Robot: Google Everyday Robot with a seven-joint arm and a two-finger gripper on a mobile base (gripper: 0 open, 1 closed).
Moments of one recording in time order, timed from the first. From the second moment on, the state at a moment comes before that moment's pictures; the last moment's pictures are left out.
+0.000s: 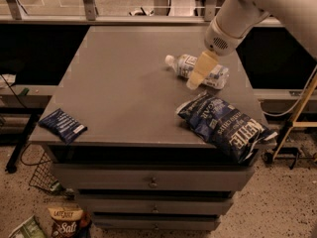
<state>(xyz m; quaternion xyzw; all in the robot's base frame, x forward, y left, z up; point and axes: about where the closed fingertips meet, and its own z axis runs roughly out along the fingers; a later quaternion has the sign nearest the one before) 0.647 -0.128 0.887 -0.52 0.83 0.02 0.22</state>
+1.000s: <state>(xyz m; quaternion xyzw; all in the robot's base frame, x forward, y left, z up) 0.687 -0.127 0.831 -0.53 0.83 0.01 0.17</state>
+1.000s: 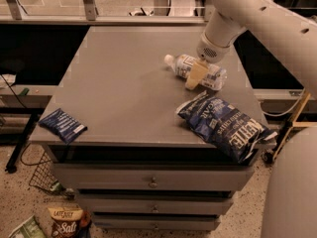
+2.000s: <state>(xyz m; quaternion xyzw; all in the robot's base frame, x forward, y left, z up) 0.679 -0.105 0.856 -0.57 0.80 0.03 0.20</state>
